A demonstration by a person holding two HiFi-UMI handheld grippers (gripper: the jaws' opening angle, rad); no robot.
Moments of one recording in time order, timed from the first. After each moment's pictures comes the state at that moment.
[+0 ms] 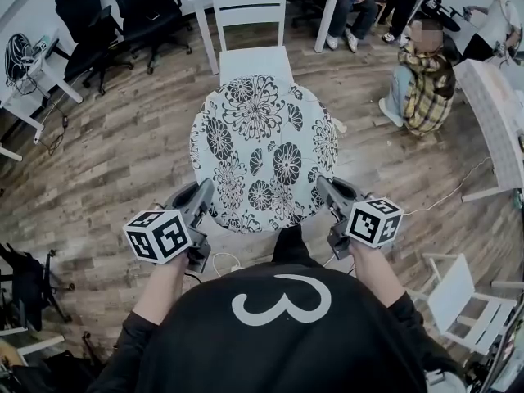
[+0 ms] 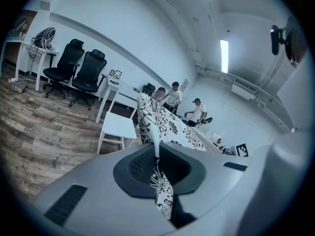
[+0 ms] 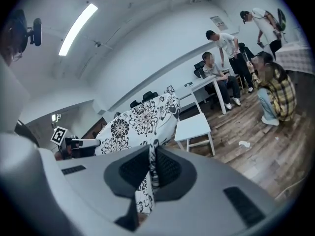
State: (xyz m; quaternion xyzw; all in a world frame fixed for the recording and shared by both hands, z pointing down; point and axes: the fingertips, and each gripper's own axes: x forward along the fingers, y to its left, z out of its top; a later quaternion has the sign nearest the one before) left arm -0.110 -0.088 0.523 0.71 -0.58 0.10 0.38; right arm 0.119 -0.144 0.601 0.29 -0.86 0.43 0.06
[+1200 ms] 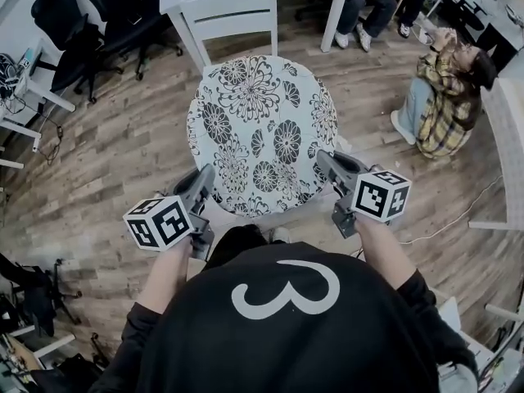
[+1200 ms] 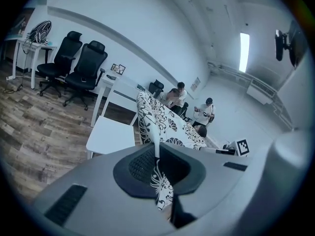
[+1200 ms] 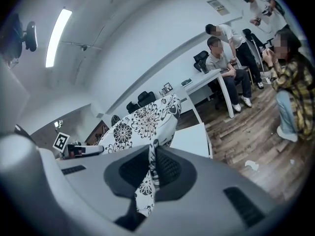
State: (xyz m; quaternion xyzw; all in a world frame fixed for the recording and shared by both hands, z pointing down) left arm -0.115 -0.080 0.512 0.73 -0.56 0.09 0.38; right arm 0.112 -0.136 0.562 0.31 -0.85 0.42 0.05
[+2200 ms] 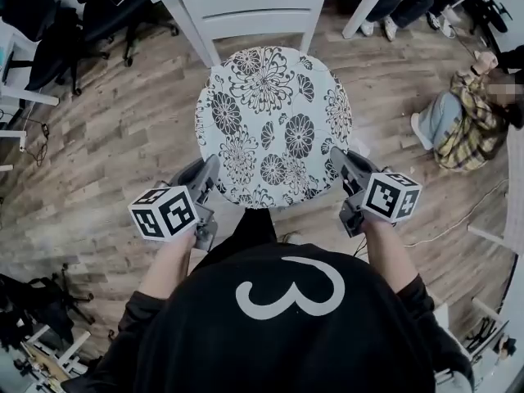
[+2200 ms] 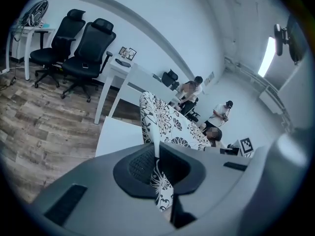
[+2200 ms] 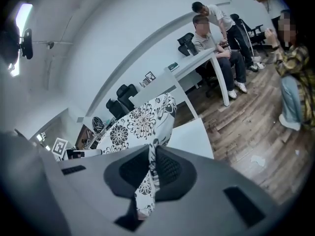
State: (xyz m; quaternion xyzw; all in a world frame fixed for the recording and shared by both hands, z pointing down) left arm -0.143 -0.102 0.534 0.73 -0.52 0.11 0.43; right arm 0.109 -0.138 0.568 0.37 -0.80 0.46 0.08
